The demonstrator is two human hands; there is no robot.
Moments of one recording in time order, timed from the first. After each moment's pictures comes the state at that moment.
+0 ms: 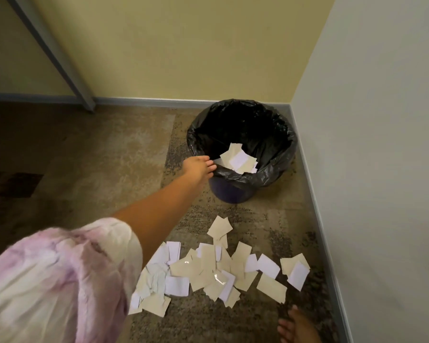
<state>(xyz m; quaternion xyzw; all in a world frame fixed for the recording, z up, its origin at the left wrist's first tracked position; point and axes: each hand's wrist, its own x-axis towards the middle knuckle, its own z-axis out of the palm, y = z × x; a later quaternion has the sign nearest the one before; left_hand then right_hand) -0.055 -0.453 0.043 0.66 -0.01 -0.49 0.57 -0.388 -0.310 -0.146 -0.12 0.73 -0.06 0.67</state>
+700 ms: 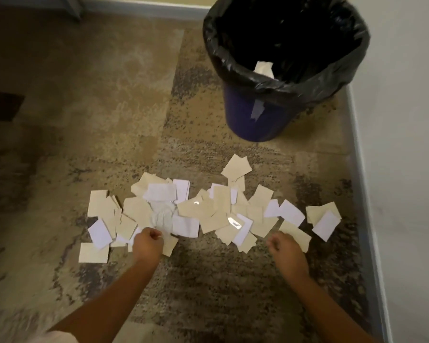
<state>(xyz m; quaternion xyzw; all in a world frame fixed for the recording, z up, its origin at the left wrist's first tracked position) -0.055 -0.167 -0.197 0.91 -0.08 -0.35 0.19 -0.329 -0.305 -0.217 -0.72 0.60 0.08 0.34</state>
